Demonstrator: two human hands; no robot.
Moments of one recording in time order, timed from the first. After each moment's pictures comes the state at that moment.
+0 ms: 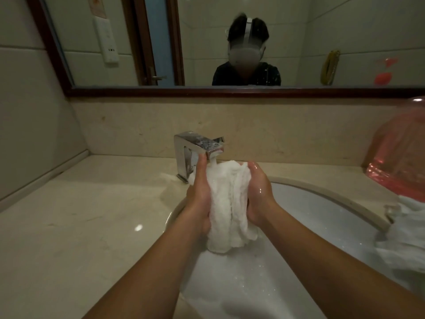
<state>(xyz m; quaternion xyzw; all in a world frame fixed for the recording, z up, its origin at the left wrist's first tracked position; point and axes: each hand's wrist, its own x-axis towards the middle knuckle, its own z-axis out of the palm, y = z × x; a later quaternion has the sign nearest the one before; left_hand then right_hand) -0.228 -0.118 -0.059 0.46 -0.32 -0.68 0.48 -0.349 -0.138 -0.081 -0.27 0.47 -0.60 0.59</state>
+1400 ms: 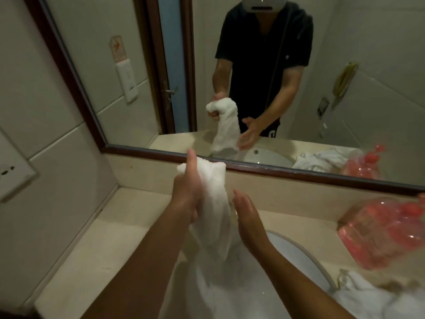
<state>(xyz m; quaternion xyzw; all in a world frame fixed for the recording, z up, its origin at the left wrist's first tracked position) -0.182 -0.159 0.229 0.62 -0.27 -0.58 0.46 -0.327 -0.125 0.120 -0.52 0.62 -0.44 0.40</state>
